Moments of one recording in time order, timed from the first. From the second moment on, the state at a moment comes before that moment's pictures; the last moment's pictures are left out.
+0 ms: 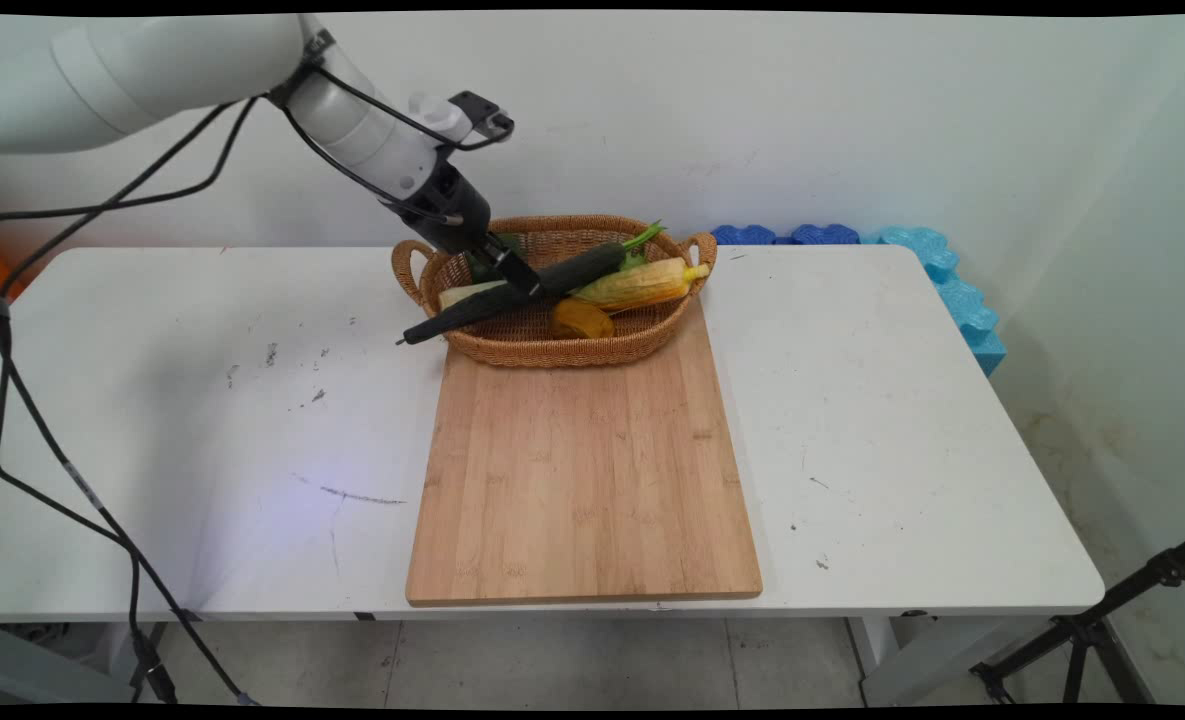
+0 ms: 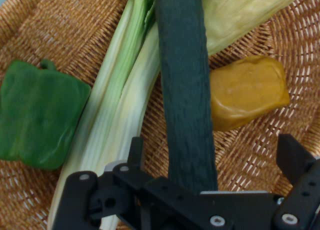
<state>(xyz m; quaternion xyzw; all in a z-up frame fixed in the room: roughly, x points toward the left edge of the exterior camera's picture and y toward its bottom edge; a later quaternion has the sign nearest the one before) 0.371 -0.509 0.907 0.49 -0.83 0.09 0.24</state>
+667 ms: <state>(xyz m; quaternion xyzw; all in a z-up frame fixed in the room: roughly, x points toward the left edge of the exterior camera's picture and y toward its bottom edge) 0.362 -0.527 0.884 0.50 -0.83 0.08 0.23</state>
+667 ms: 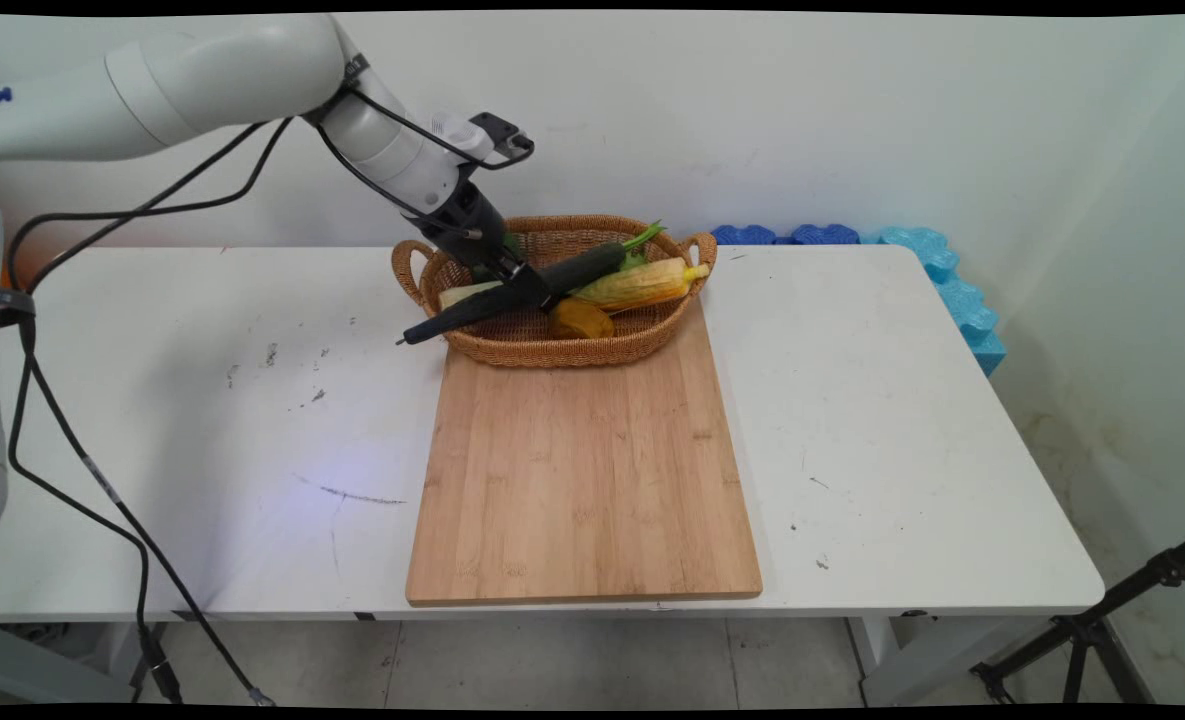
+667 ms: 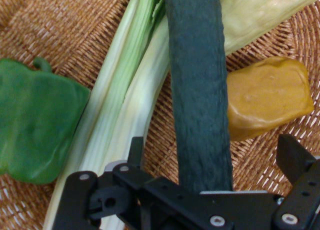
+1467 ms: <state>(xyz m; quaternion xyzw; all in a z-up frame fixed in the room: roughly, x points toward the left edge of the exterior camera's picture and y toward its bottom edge) 0.359 -0.532 0.871 0.50 -0.83 0.08 0.22</state>
